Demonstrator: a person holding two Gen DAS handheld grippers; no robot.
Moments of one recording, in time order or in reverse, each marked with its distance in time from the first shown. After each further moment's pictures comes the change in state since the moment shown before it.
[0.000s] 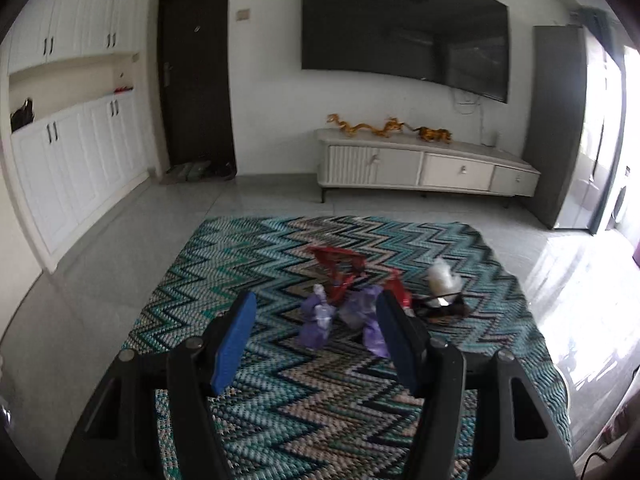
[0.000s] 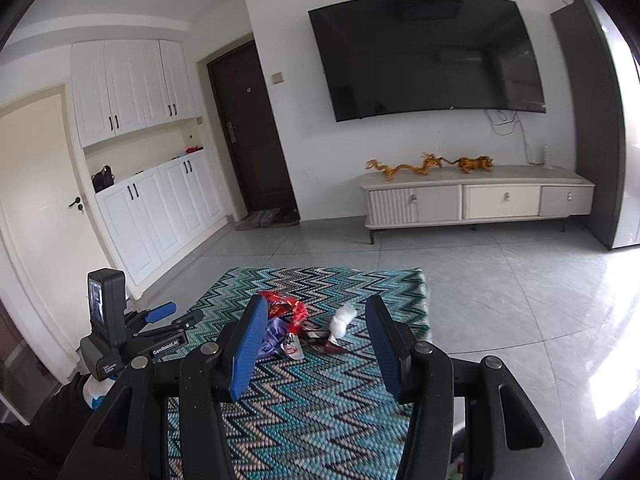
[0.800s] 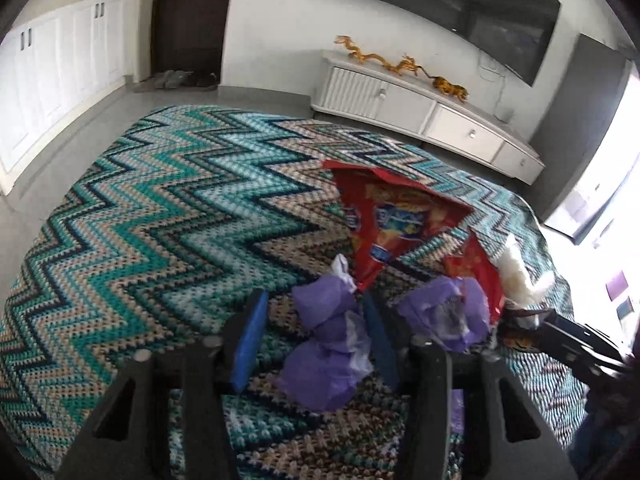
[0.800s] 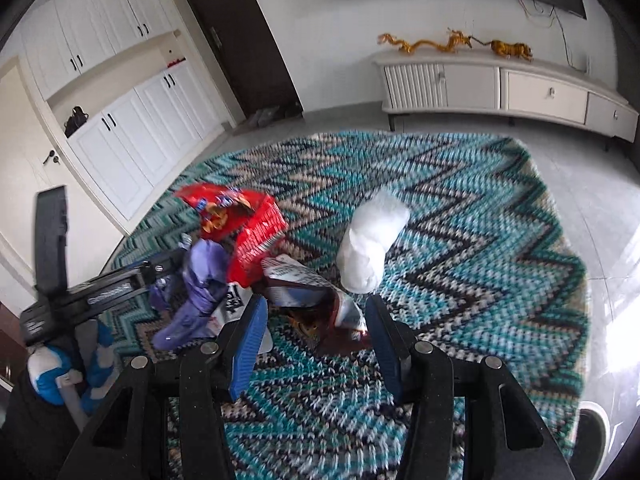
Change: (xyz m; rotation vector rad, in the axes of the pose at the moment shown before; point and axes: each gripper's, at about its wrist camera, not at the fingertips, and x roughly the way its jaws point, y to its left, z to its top) left arm 0.171 0.012 -0.026 -0.133 0.258 -0.136; right arm 0.264 -0.037 -0.086 0.078 0.380 0.055
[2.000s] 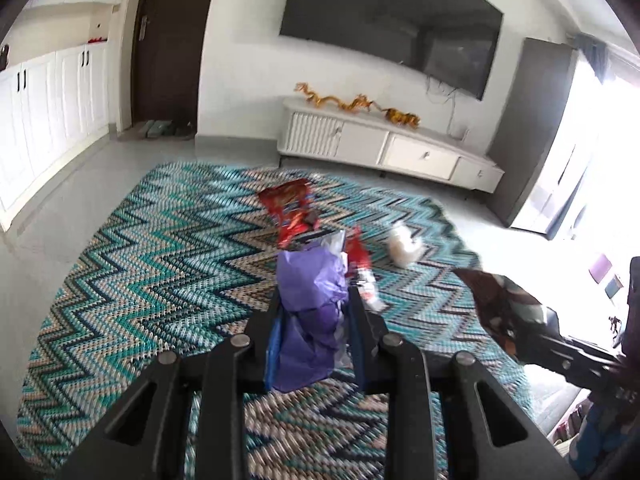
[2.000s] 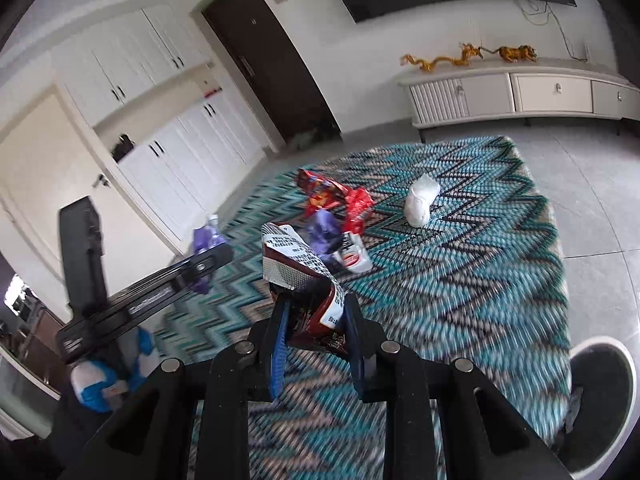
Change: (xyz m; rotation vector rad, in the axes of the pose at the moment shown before) left arm -0.154 -0.049 -0.058 0.097 -0.178 -0.070; right arm -0.145 0.050 -0.074 0.053 -0.111 0.169
